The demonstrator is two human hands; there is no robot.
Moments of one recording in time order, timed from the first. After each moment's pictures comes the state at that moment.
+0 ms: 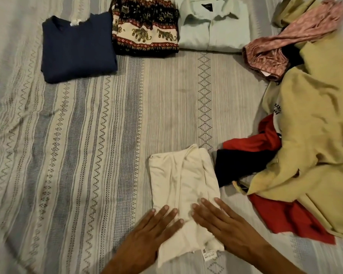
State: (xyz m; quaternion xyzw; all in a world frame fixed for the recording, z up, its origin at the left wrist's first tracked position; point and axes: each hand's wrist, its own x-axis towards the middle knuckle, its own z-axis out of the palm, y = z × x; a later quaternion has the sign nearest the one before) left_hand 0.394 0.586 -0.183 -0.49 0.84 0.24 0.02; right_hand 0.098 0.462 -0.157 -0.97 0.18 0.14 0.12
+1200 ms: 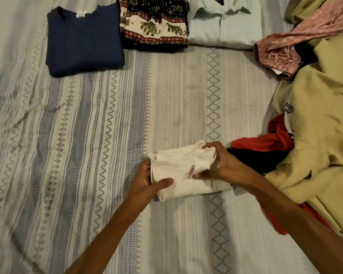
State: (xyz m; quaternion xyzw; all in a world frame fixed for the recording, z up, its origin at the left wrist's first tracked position) left_hand 0.429 0.476 -0.150 -0.67 0.20 0.60 -0.39; right_hand 0.188 0.332 -0.118 -0.60 0.51 0.00 0.62
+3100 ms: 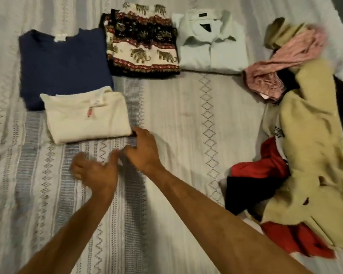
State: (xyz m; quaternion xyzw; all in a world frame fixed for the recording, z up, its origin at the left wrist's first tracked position) left_hand 0.563 0.353 -0.206 -0.92 0.17 0.18 -0.31; right_hand 0.456 0.270 -0.168 -0.64 0.57 -0.16 0.48
